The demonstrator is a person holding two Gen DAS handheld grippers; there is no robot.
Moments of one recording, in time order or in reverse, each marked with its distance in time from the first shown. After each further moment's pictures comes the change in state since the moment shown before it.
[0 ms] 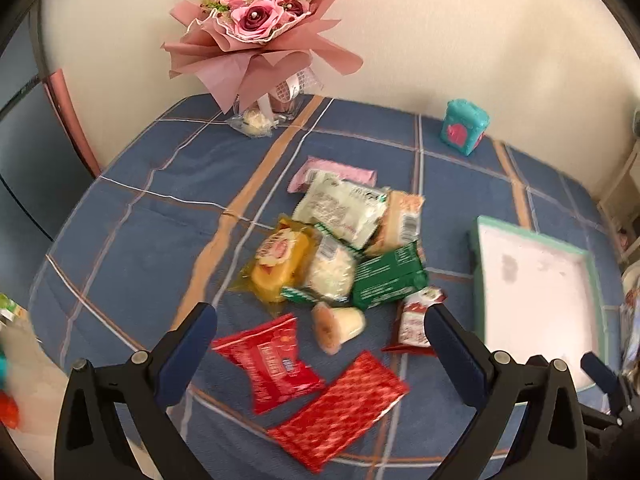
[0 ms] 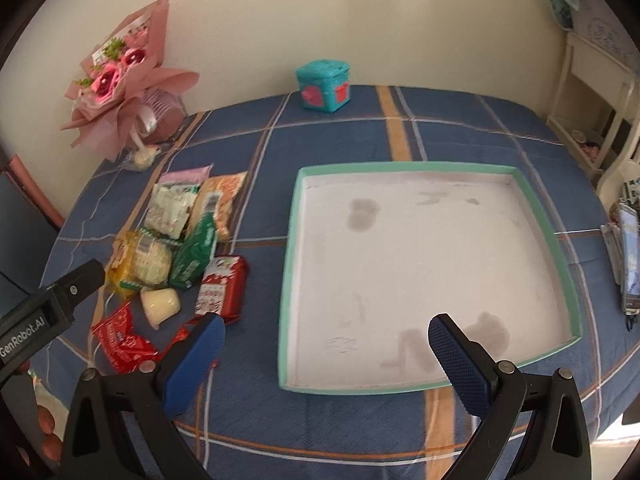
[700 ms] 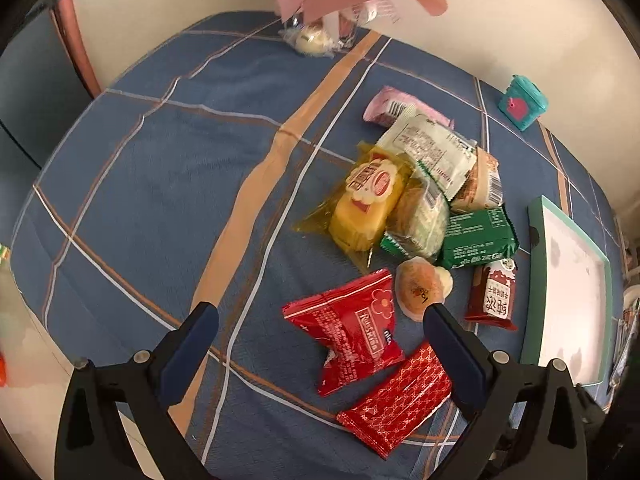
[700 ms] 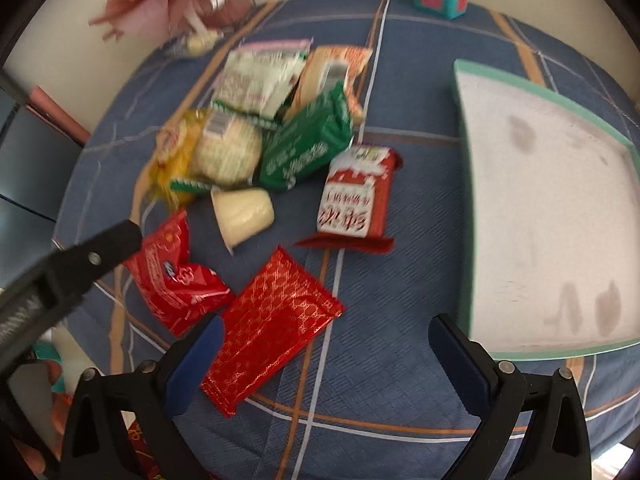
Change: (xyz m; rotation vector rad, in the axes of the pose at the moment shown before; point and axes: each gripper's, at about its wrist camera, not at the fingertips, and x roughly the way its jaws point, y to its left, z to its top) left arm 0.055 0.080 -0.020 -0.157 0.227 -0.064; right arm 0.081 0.105 -0.026 -0.123 0.333 0.128
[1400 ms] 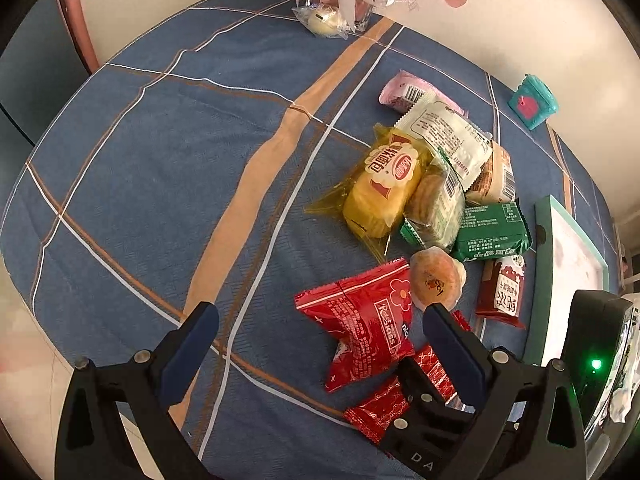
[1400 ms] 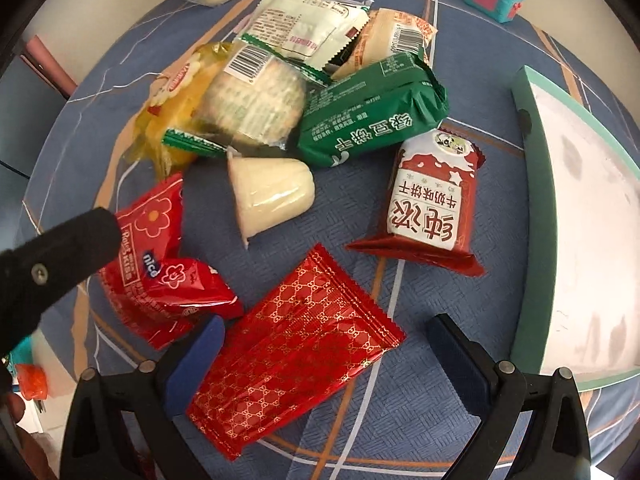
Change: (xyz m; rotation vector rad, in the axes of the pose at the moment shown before) left arm 0.012 0.011 -0.002 -0.037 0.047 -0.020; right arm 0.077 0.056 0.014 -0.116 0.051 -0.099
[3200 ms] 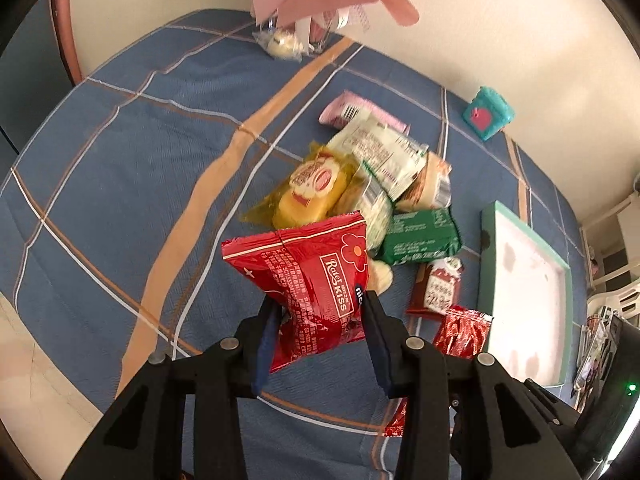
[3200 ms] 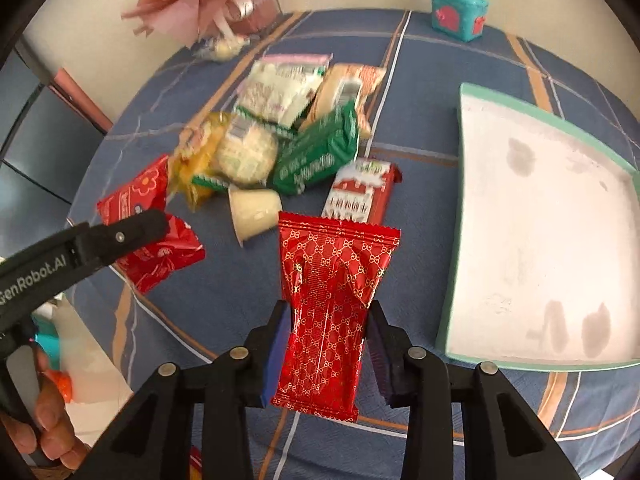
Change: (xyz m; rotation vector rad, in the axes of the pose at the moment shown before) left arm -0.043 -0.037 -0.020 0.008 -0.073 -0.114; right arm -0.113 -0.078 -0.038 0.038 -0.124 0.144
